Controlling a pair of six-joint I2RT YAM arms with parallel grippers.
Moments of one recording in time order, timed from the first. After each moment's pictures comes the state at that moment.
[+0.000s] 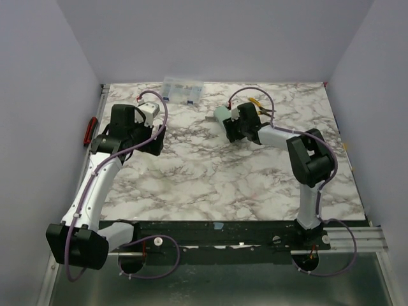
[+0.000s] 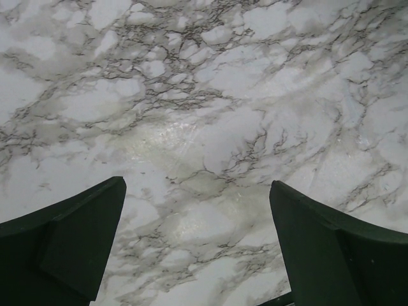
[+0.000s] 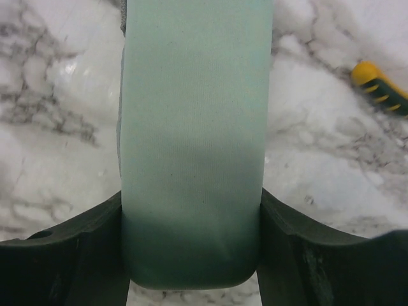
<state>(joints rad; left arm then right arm) -0.16 1.15 1.15 -0.76 0.17 0.17 0.44 2.05 1.31 0.03 -0.01 -0.09</state>
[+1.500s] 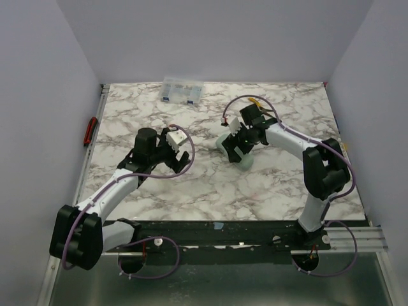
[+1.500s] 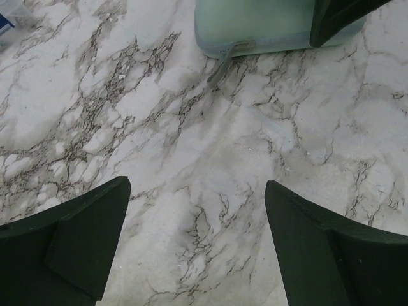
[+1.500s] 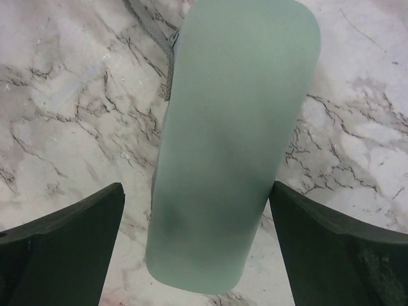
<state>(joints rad) -0.34 1.16 0.65 0.00 0.50 0.35 0.47 1.83 1.28 -0.54 -0.35 -0.38</state>
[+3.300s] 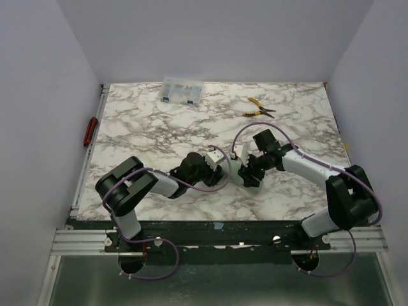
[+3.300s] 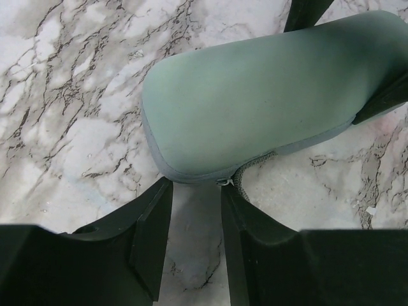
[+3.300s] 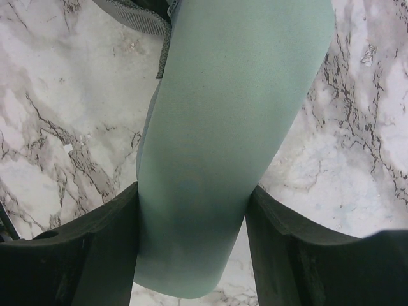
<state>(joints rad) -0.79 1.72 0.56 0.74 0.25 -0.06 0.48 1.49 0.84 -0.51 -0.46 -0.73</state>
